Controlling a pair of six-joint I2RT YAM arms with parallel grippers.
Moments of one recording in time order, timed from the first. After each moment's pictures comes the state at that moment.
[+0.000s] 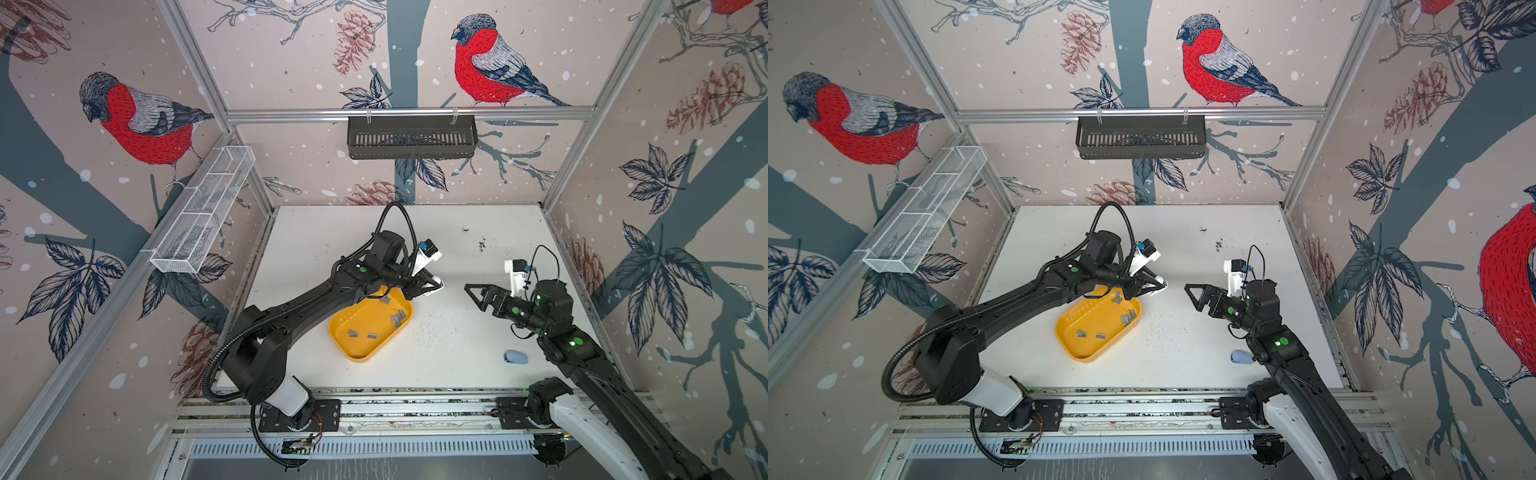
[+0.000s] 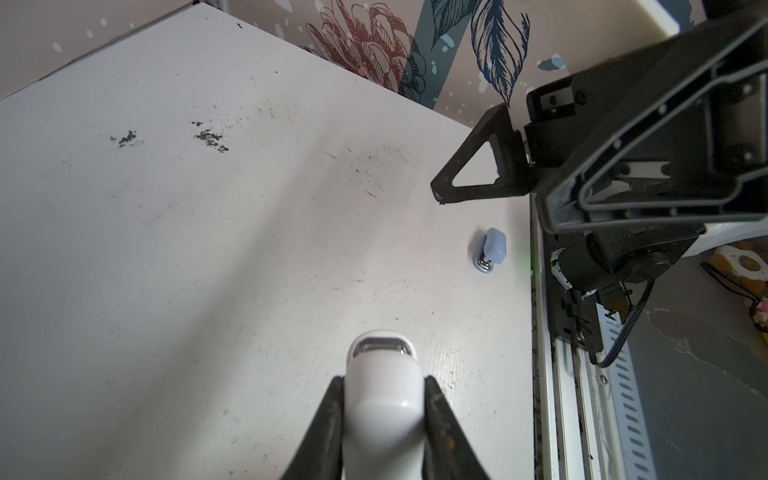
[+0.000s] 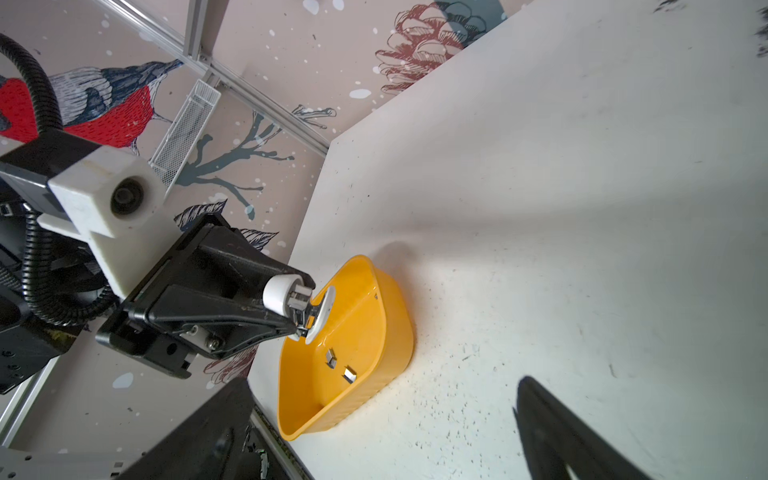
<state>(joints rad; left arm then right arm) -0.69 1.54 1.15 -0.25 0.63 0.14 0.35 0.71 0.50 -0.15 -0.49 0.70</state>
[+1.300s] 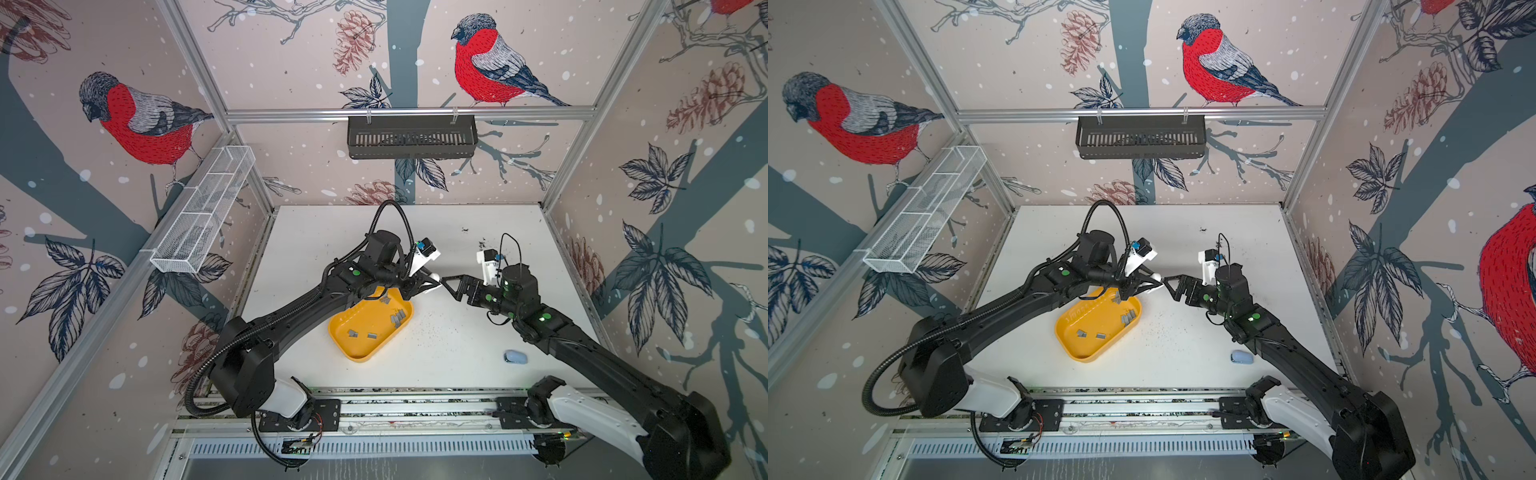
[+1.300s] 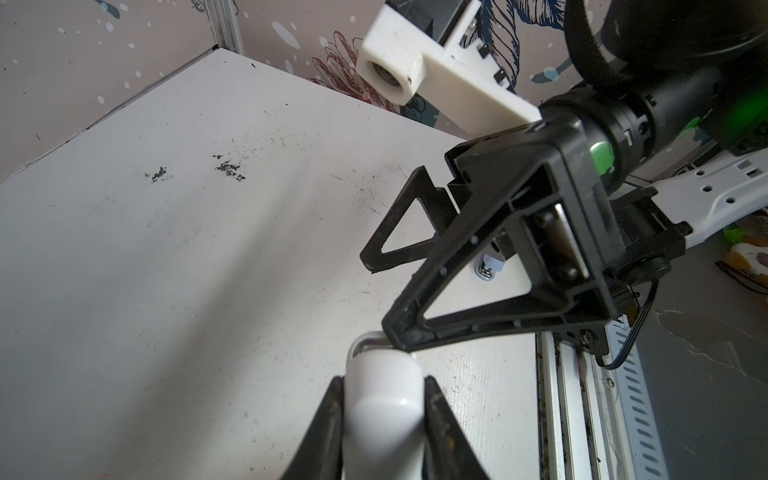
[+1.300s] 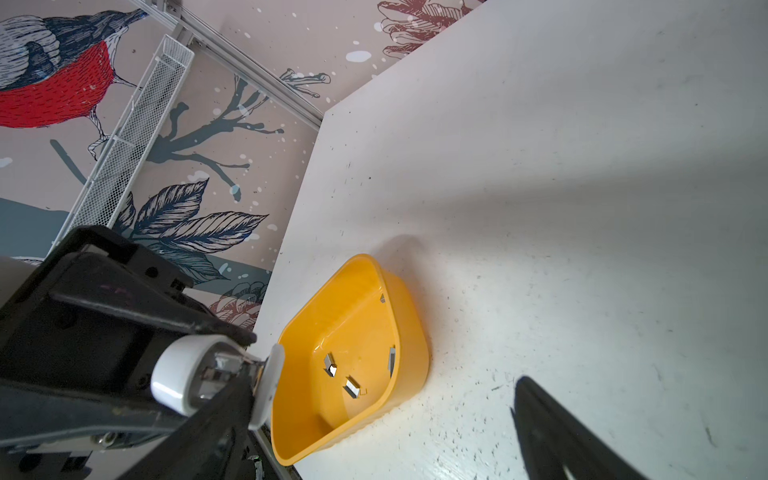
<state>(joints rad) -0.71 1.47 1.14 -0.26 0.60 0.18 0.52 0.99 0.59 -0.01 -0.36 0.73</state>
